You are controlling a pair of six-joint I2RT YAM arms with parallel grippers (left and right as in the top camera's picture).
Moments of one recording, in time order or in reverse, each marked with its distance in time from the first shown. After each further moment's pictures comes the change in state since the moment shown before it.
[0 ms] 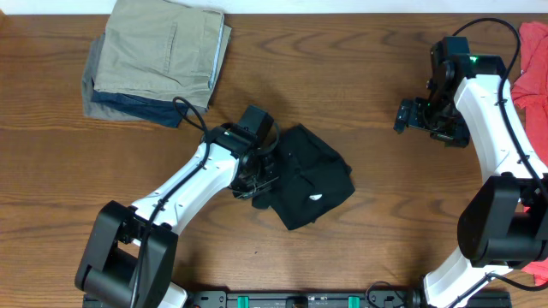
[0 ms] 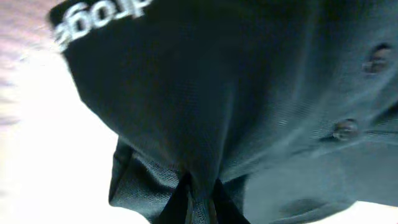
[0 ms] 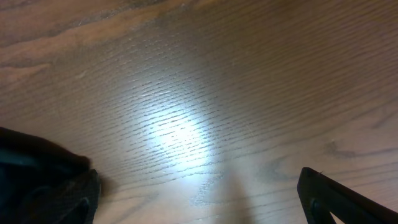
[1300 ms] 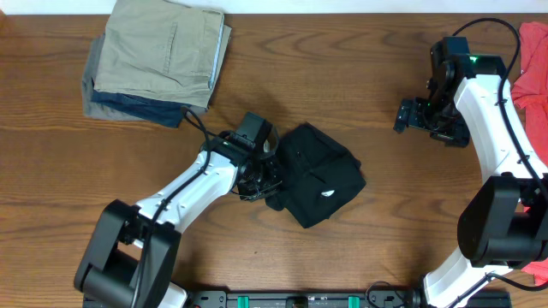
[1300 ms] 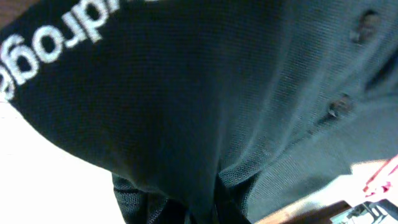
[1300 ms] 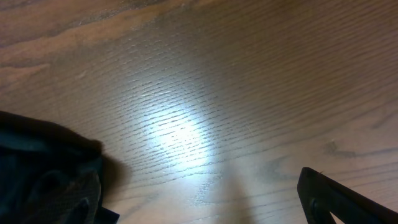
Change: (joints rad) left arm 0.001 -0.015 -0.098 0.210 0.160 0.064; right arm 0.000 0.000 0.000 0.000 0.000 0.000
